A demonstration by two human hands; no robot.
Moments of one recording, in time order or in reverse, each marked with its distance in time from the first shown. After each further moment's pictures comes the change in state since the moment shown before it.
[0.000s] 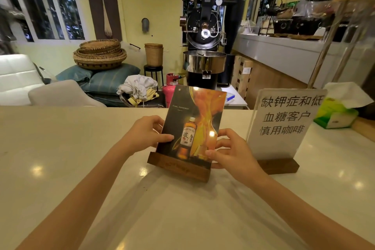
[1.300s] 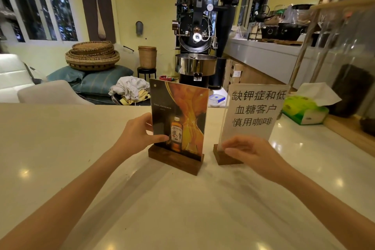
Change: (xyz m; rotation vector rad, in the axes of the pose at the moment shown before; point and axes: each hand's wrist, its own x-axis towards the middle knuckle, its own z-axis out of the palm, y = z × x) left_hand -0.028 0.012 0.033 0.121 0.193 0.193; right_hand -0.048 0.009 -0.088 -0.358 -0.070 -0.160
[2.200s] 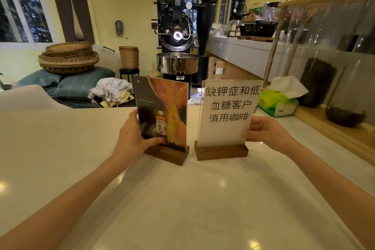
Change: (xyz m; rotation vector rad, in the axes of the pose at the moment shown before) left_hand 0.005 0.023 0.056 -0.042 0.141 -0.017; right_hand 0.015 0.068 -0.089 0.153 0.143 0.264
